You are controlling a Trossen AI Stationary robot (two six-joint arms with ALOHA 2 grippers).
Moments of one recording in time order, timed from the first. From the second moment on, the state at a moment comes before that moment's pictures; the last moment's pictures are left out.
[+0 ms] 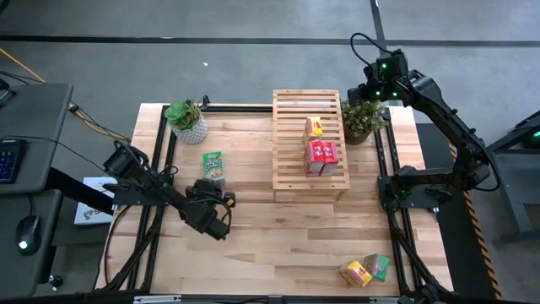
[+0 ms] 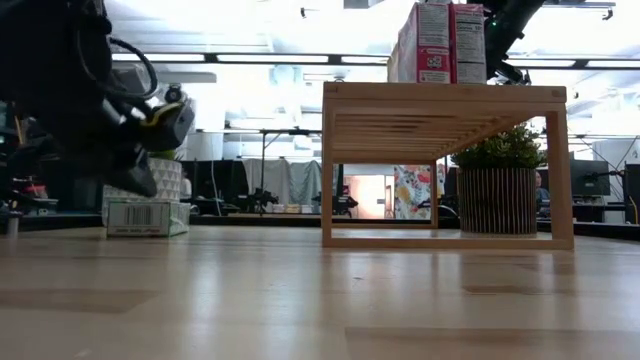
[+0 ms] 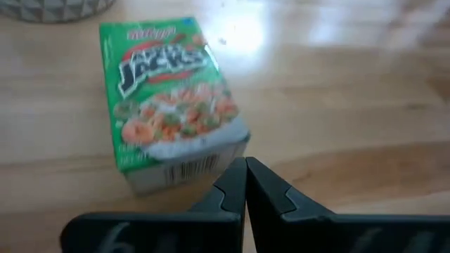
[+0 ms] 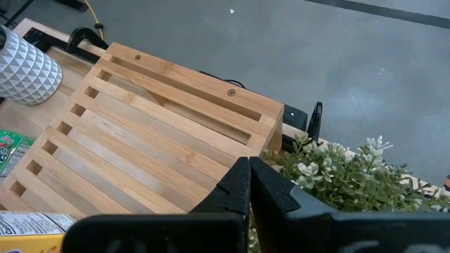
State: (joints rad) left arm -0.53 1.75 0.83 -0.95 -0.91 -2.16; right arm -0.99 1.19 1.31 -0.89 -0.13 0.18
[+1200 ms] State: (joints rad) left arm -0.50 1.77 0.83 -1.04 -1.16 -2.03; right arm -0.99 1.19 1.31 -0.89 -0.11 0.21
